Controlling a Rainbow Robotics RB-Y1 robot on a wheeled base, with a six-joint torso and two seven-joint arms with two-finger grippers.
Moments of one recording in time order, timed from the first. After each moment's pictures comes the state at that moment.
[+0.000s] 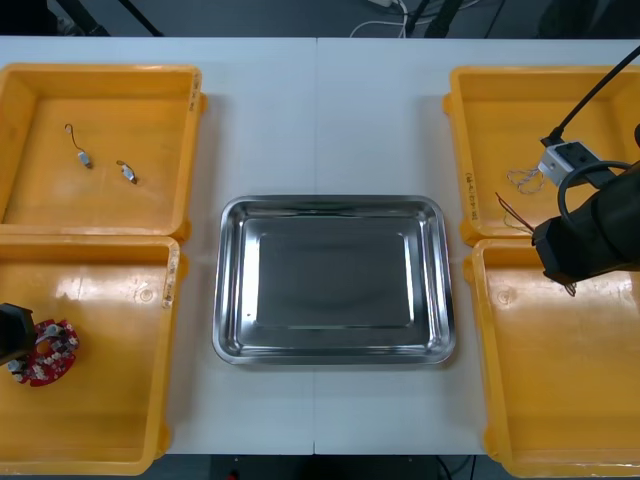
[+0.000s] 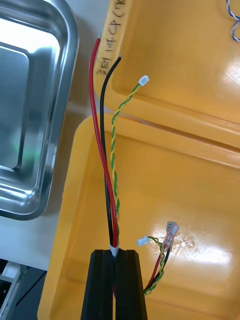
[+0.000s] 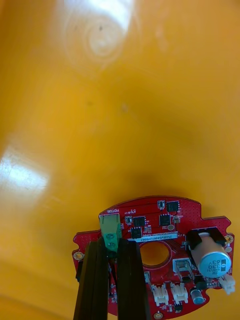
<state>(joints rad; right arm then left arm) -0.42 -0.87 0.08 -2.26 -0.98 1.92 1.11 0.10 0.62 0.31 -1.96 0.67 1.59 -1.11</state>
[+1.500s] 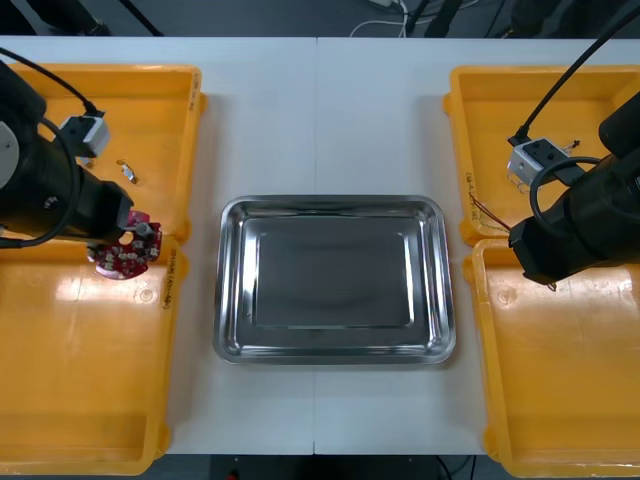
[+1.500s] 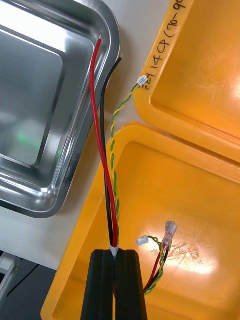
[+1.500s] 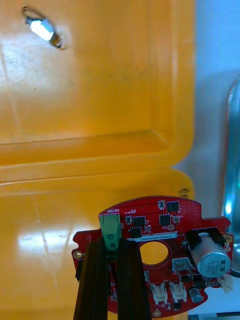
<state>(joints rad) -0.51 -0.87 0.18 -2.27 -1.00 1.92 1.11 -0.49 0.76 -0.08 -2.10 0.77 1.91 -1.11</state>
